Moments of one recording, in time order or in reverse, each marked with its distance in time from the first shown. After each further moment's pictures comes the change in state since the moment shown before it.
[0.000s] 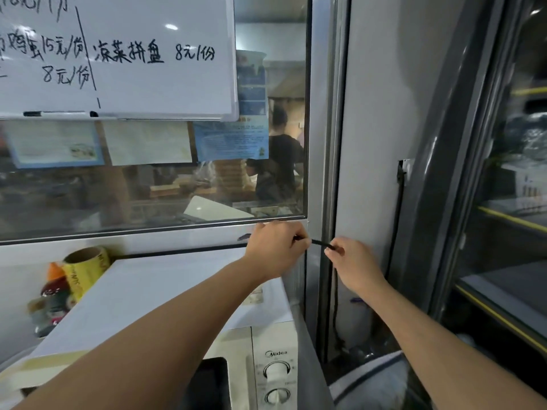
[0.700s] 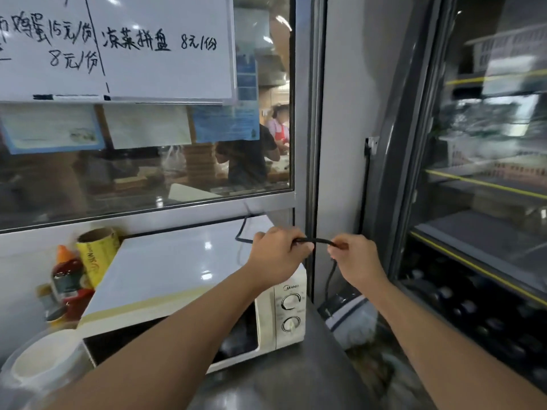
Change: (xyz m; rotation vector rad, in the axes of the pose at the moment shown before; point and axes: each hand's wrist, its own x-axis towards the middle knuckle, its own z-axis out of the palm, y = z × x) left_hand -0.136 -0.003 -0.033 -0.251 -0.091 0.042; right_hand -0.138 -0.062 0.008 -0.019 0.174 0.138
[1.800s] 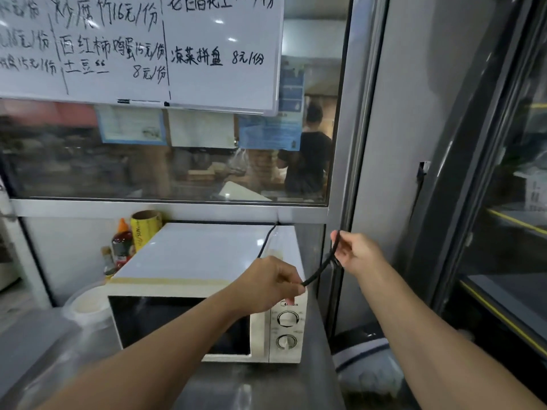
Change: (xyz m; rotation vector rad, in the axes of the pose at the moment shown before) left_hand -0.013 0.032 0.016 -0.245 -0.107 -0.300; right_hand 0.101 0.012 0.002 1.444 -0.289 0.754
